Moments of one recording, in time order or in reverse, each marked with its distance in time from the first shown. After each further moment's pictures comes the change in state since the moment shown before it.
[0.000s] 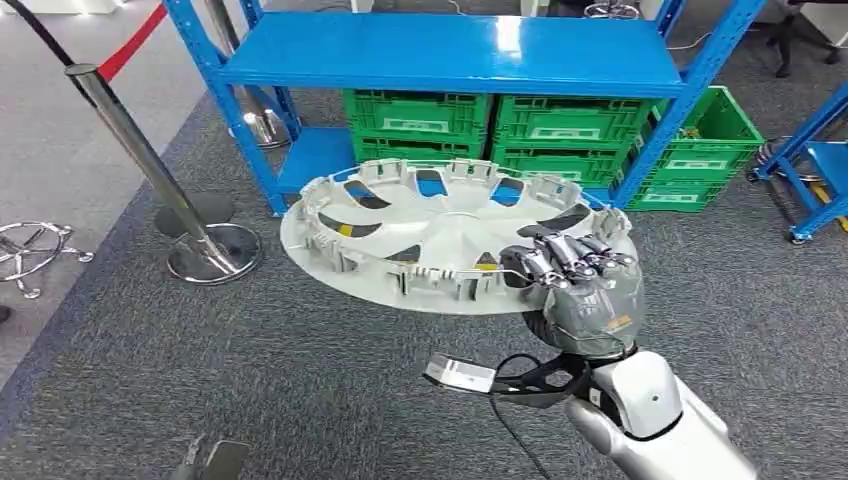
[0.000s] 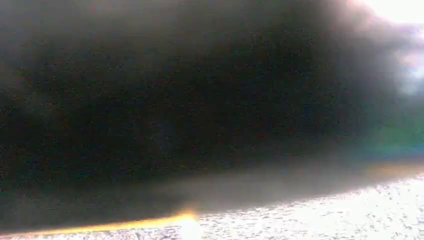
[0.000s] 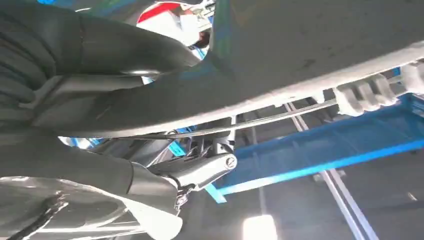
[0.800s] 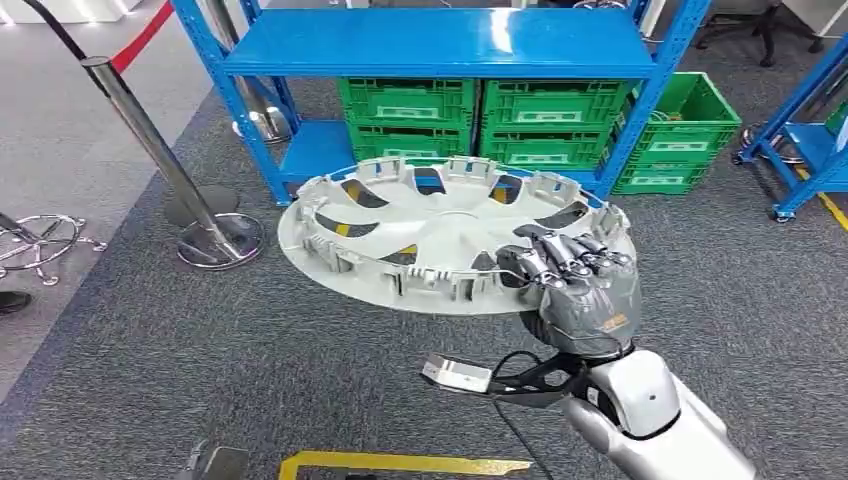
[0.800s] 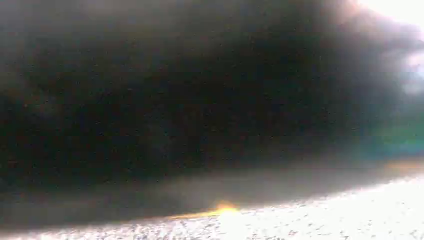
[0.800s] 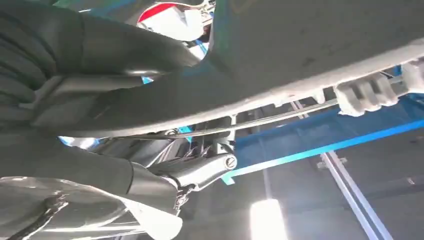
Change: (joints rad) left arm 0.013 0.004 -0.003 0.001 0.005 -0.024 -0.013; right arm -0.003 0.002 0.001 0.000 0.010 0.011 0.000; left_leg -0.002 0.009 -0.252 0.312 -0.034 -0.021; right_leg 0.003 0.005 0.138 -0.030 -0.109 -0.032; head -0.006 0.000
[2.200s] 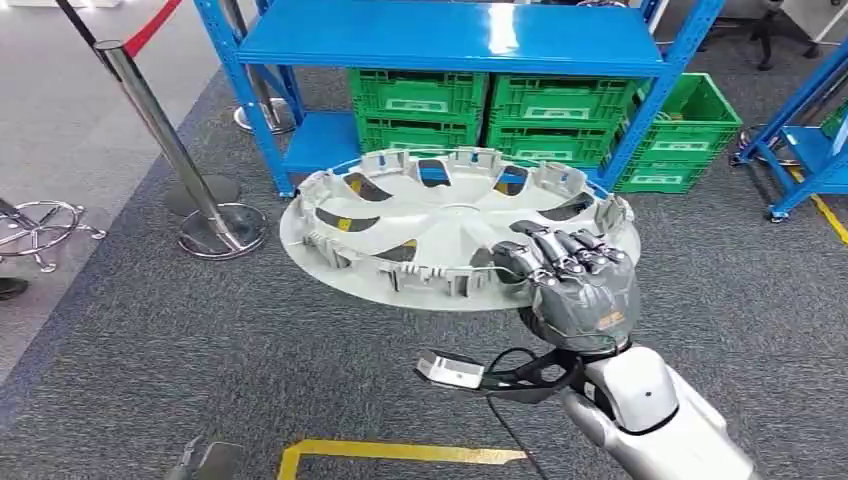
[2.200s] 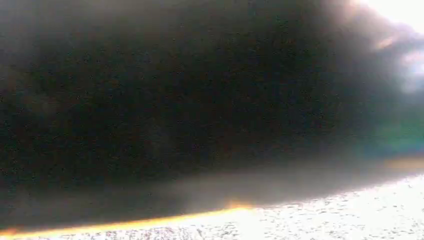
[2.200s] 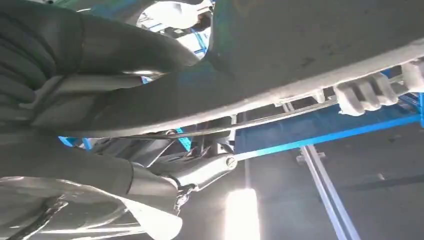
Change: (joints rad) left arm -0.012 0.004 -0.002 0.000 -0.003 -0.001 0.024; right arm -0.021 0.003 -0.003 0.004 0.060 -0.009 0.029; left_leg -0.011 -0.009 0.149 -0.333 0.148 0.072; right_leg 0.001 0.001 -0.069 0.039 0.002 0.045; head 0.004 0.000
